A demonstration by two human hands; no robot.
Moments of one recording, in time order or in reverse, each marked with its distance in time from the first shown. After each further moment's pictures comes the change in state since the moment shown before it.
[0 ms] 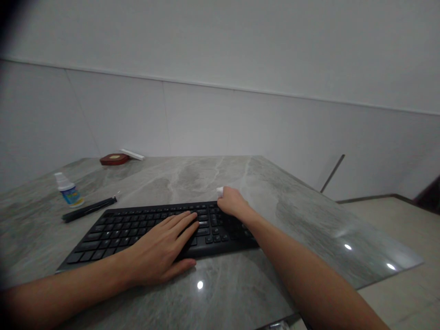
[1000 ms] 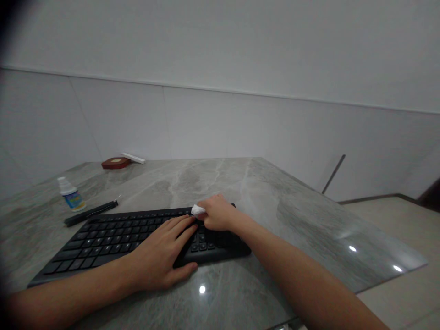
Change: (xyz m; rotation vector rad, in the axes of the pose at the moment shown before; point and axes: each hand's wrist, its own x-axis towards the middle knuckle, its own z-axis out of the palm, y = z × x) left_hand -0.001 0.001 0.004 -0.143 0.105 -0.069; right_hand -0.029 -0.033 -0.005 -0.136 -0.053 -0.631
